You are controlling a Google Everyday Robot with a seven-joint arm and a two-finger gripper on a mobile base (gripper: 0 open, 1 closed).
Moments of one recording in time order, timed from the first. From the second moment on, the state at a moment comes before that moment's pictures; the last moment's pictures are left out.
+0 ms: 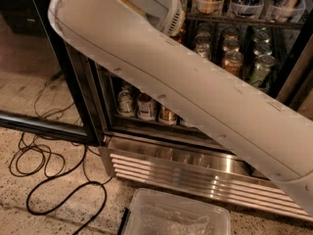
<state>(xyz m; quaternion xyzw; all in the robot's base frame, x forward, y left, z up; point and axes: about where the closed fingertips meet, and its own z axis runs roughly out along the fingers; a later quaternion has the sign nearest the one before) 0.591 -0.040 1.050 0.26 0.80 0.01 0.55</state>
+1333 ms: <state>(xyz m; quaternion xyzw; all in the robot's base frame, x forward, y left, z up) 0.562 -0.042 1.044 0.24 0.81 0.10 0.52</state>
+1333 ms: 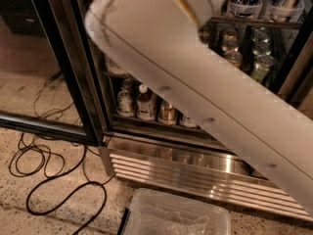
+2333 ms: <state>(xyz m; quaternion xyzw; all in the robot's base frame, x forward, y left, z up) 0.487 -0.046 1.033 0.19 0.83 0.14 0.51</state>
